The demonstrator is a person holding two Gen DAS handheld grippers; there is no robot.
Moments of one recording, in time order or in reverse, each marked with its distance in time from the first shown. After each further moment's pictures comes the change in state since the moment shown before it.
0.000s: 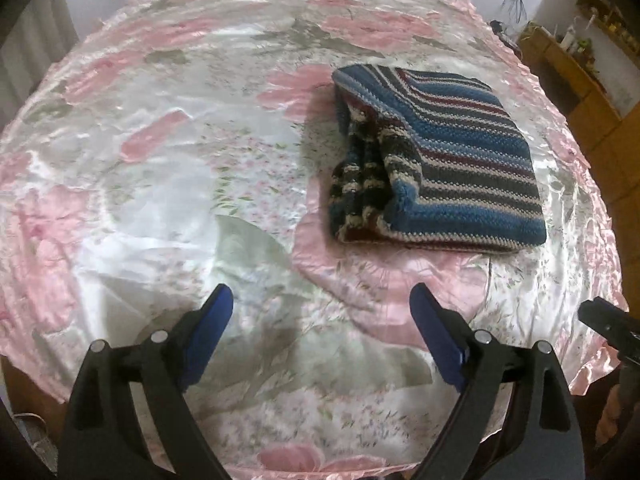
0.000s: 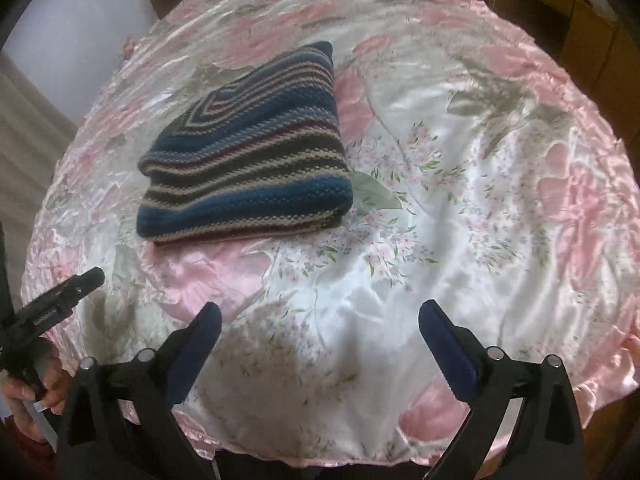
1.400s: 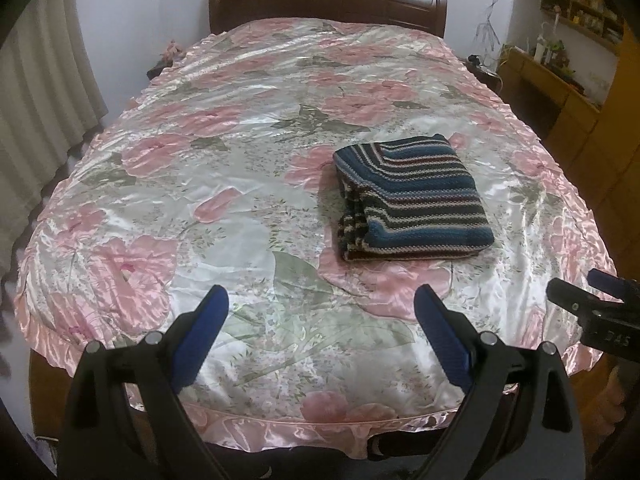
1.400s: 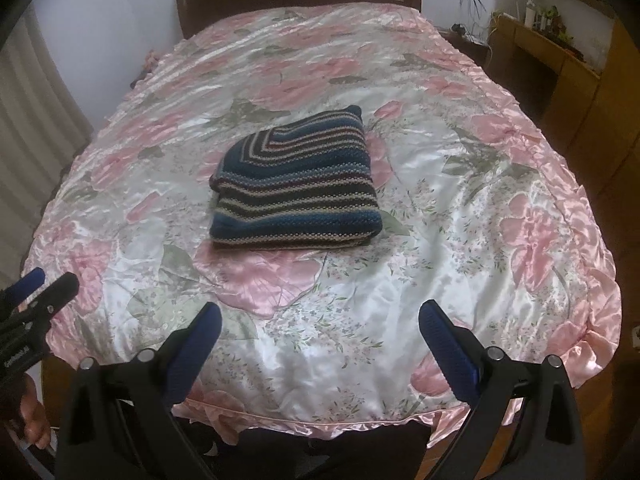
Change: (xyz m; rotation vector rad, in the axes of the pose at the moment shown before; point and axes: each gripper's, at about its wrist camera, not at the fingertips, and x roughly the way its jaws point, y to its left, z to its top) left arm -0.145 -0.010 -0.039 0.076 -0.218 0.069; right arm -0.102 0.072 -0.034 -0.084 -0.157 -0.067
